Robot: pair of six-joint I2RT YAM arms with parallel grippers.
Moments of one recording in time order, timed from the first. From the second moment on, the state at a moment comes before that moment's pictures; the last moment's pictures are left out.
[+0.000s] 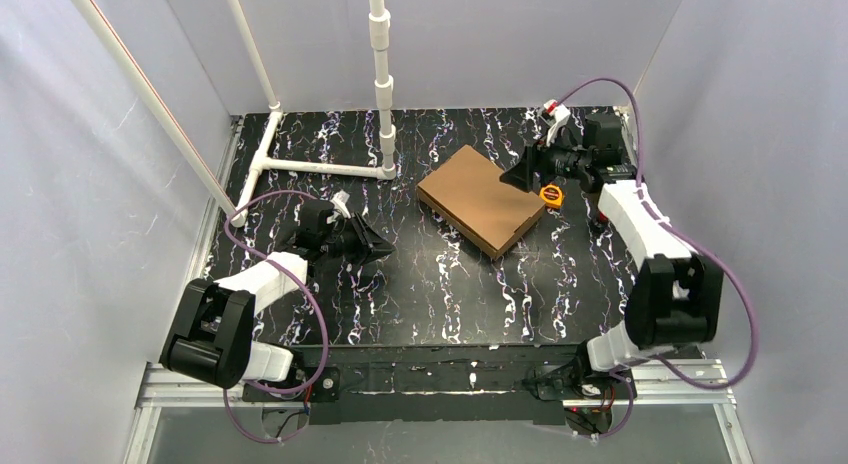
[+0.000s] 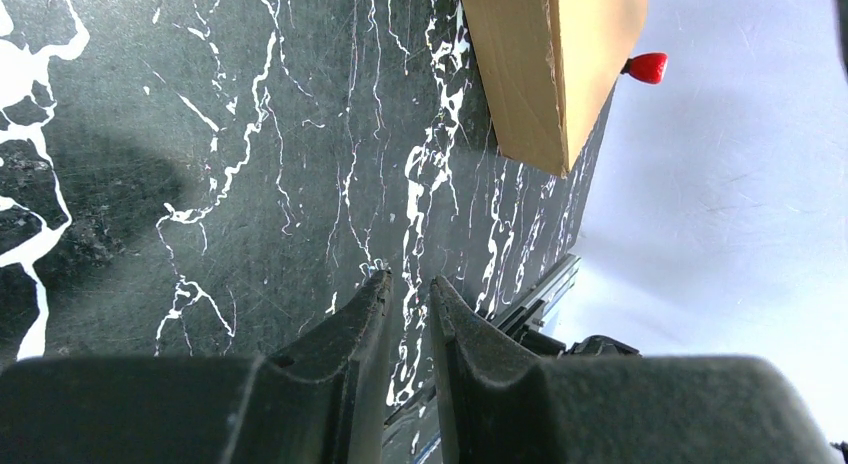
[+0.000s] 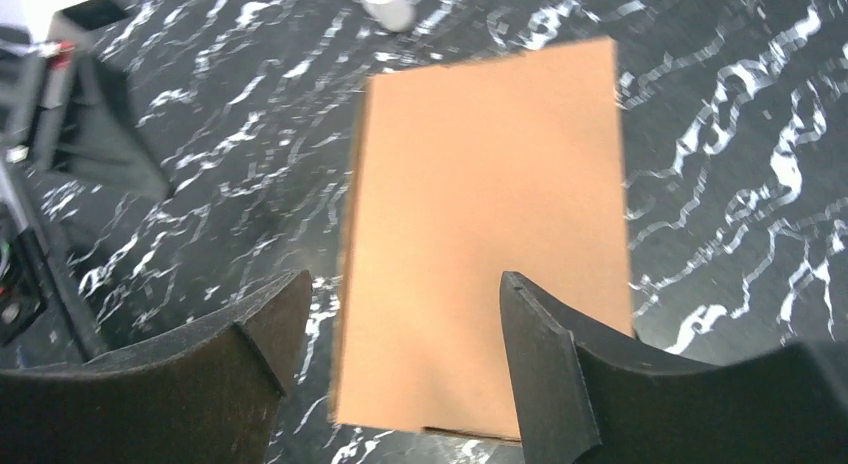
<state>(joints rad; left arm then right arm) -0.30 1.35 0.56 0.12 0.54 -0.92 0.11 1.46 1.18 -0.24 -0.86 -0.12</state>
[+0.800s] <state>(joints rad) -0.48 1.62 0.74 0.15 0.52 -0.95 0.03 1.95 1.37 -0.16 -0.77 -0.05</state>
